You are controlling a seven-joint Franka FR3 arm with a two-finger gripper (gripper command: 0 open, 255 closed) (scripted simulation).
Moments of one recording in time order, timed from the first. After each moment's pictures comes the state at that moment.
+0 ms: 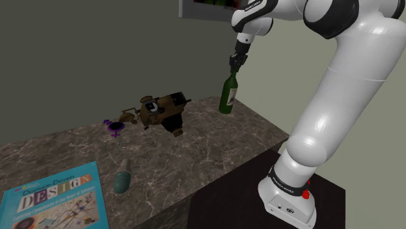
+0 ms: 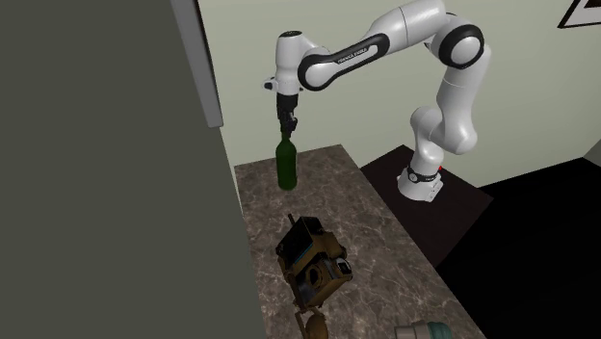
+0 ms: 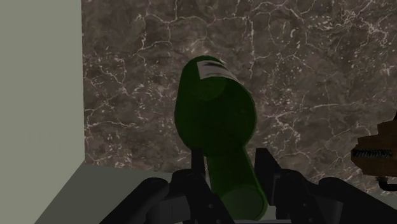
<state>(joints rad) -0.15 0.05 -0.52 -1.93 0.09 2.05 -0.53</state>
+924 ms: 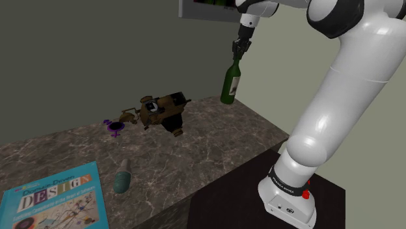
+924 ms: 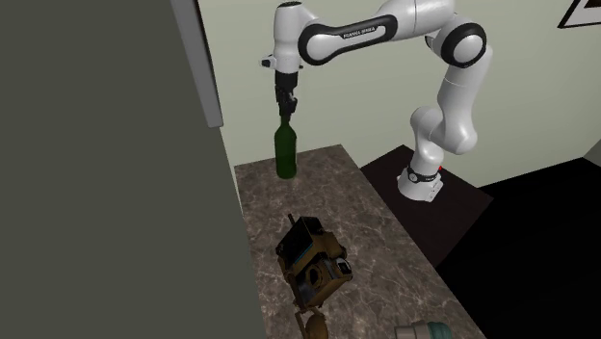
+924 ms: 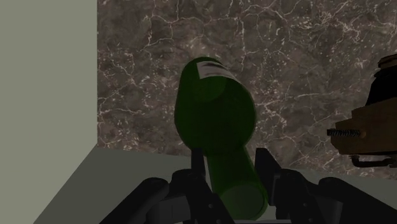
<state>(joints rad) -0.15 0.03 -0.52 -1.76 0.07 1.86 -0.51</state>
